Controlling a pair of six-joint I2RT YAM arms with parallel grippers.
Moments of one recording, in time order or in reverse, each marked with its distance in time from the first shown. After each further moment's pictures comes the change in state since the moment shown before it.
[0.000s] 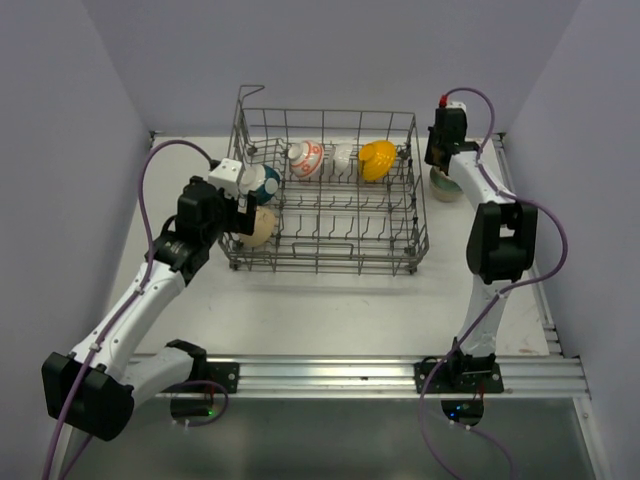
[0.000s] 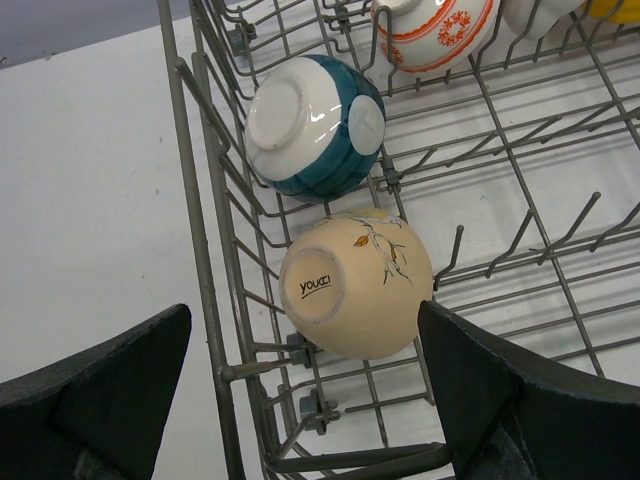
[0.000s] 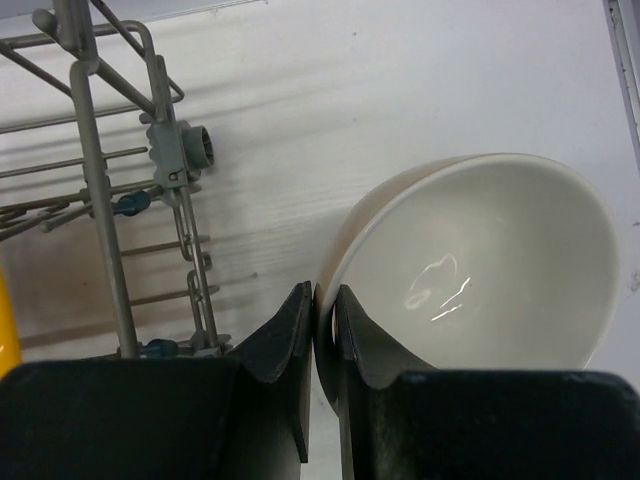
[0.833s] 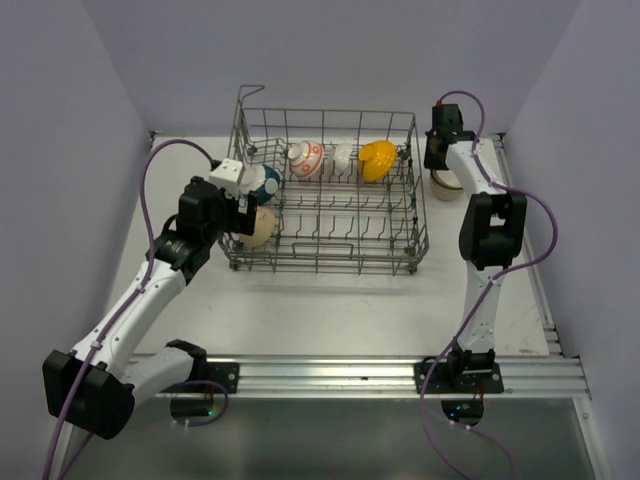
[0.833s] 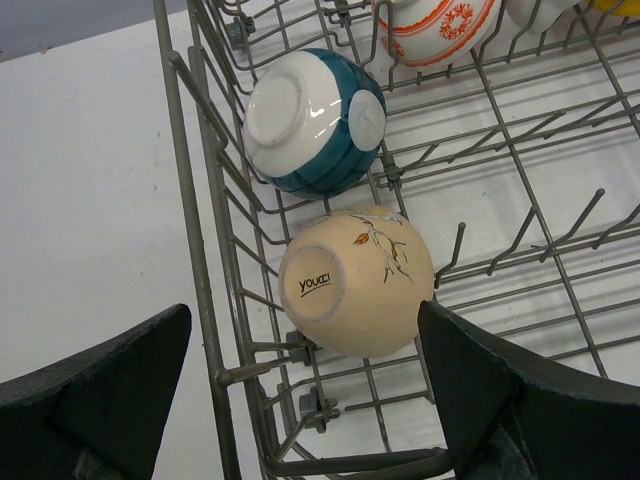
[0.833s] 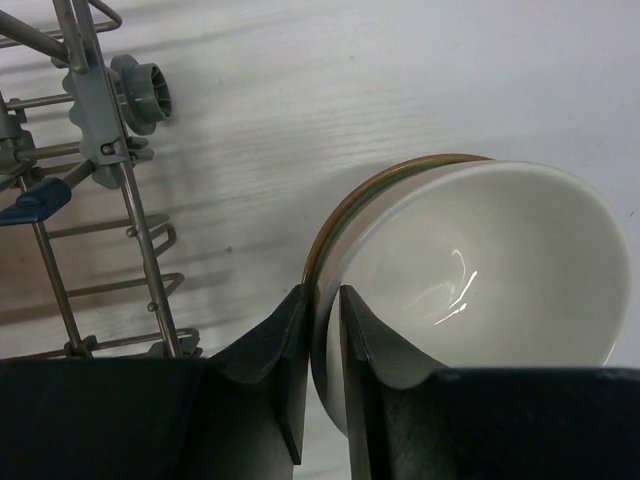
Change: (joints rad) left arm 0.000 0.011 0.004 -0.005 -0.001 -0.001; right arm -0.016 0.176 0.240 -0.281 -0.024 -0.004
